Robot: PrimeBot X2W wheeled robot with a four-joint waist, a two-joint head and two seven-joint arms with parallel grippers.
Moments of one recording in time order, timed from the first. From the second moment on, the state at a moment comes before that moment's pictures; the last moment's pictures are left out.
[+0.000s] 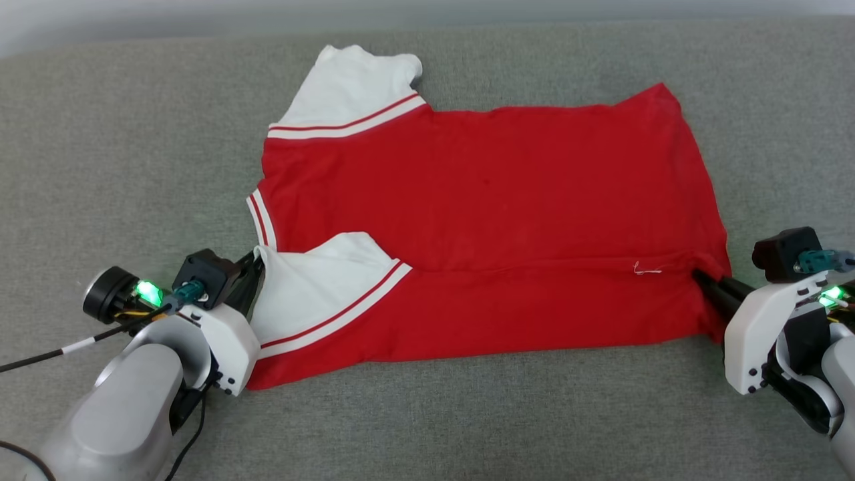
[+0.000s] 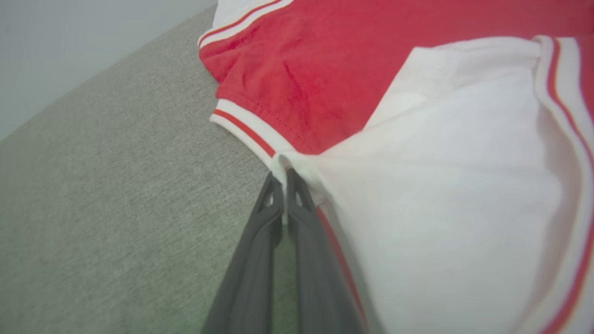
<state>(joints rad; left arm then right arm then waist) -0.59 0.52 -0.65 0.62 -0.39 -0.12 -0.17 -0.48 -0.58 0.53 0.43 0.59 0.13 0.17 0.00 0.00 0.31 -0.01</state>
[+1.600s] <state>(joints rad) -0.75 0.76 -1.00 0.29 -0.91 -0.12 0.92 -0.41 -0.56 0.50 0.35 0.58 0.13 0.17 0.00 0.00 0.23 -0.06</state>
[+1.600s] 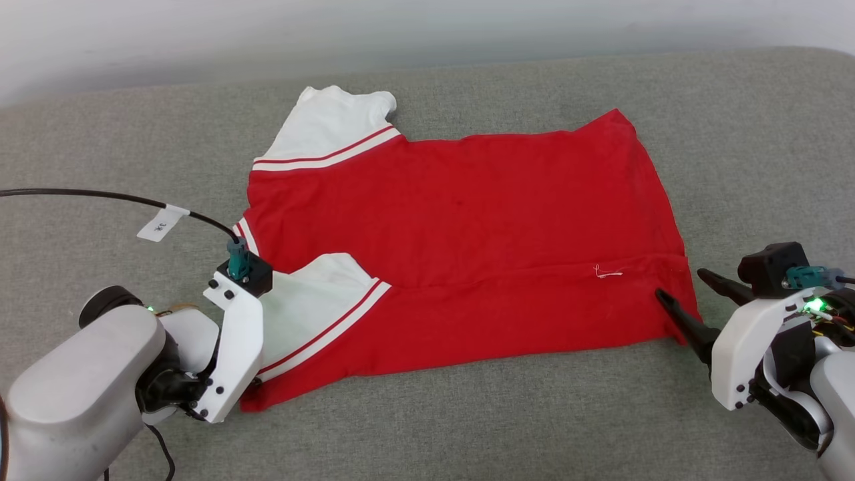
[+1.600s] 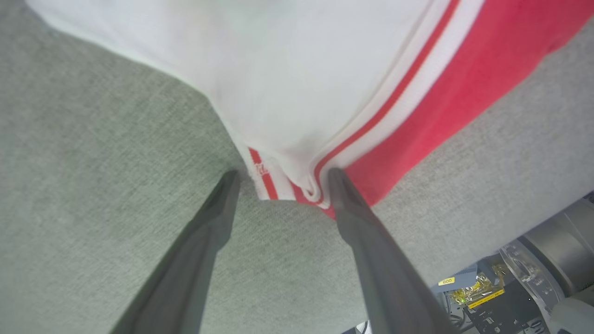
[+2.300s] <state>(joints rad) -0.77 0.77 -1.08 0.25 -0.96 -0.13 0.86 -0.65 -0.83 0.69 0.23 0.72 0.13 0.61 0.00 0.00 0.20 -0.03</state>
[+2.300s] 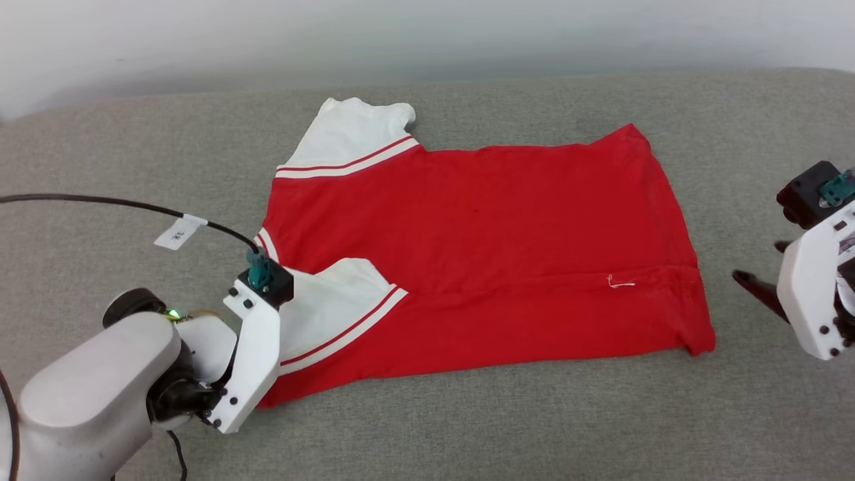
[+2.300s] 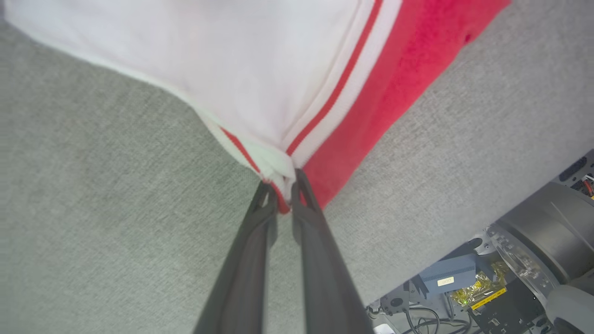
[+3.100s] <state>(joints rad) -0.89 0.78 -1.14 0.18 -0.97 -0.13 0.80 -0.71 -0.80 0.85 0.31 0.90 0.13 0.90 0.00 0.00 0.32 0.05</state>
